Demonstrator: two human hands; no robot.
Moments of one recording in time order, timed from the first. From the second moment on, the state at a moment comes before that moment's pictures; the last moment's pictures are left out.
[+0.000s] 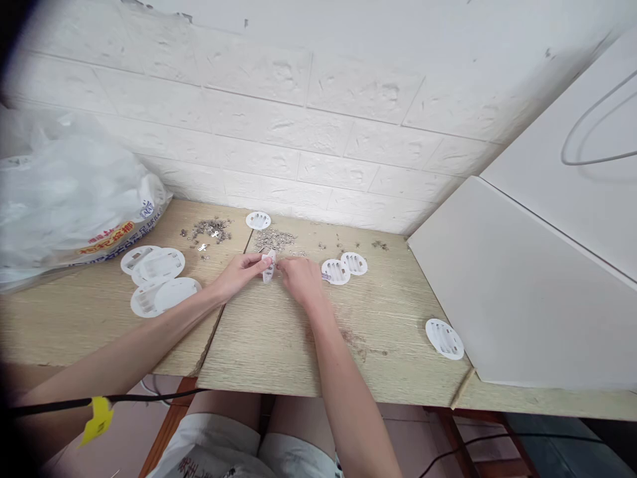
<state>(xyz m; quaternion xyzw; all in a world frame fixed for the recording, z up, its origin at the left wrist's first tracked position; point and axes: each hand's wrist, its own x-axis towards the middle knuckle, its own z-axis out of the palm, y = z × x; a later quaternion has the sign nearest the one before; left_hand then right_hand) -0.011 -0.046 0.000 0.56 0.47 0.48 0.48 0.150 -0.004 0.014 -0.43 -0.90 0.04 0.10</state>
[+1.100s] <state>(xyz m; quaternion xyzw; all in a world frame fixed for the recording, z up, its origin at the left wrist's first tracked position) -0.015 -0.031 0.002 0.35 0.39 0.60 0.61 0.150 -0.001 0.011 -0.43 -0.86 0.18 0.22</state>
